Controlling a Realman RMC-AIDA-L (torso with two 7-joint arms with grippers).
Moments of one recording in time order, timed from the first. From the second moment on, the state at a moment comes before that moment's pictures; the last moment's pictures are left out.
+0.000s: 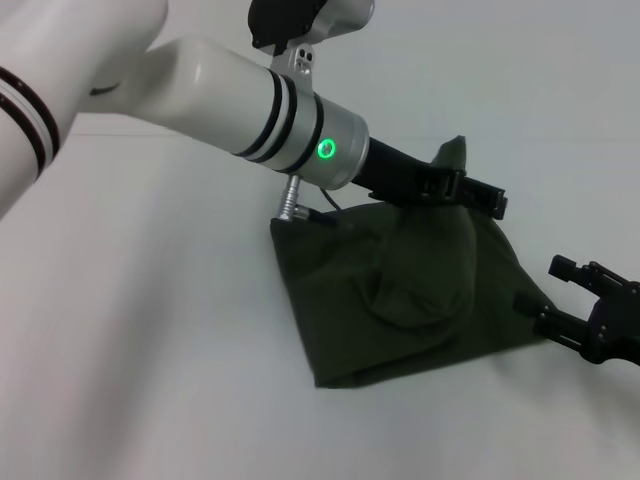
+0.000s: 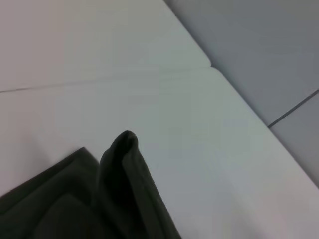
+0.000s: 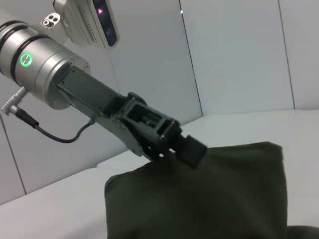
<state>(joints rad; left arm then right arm) -1.05 -2.14 1.18 0.70 2.19 1.12 -2.65 0.39 2.09 -0.34 -0.41 -1.94 -1.50 1.01</state>
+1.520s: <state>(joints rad) -1.02 -2.17 1.08 0.70 2.17 1.16 -2.63 0.46 2.10 -0.42 -0.17 -1.94 -1.54 0.66</state>
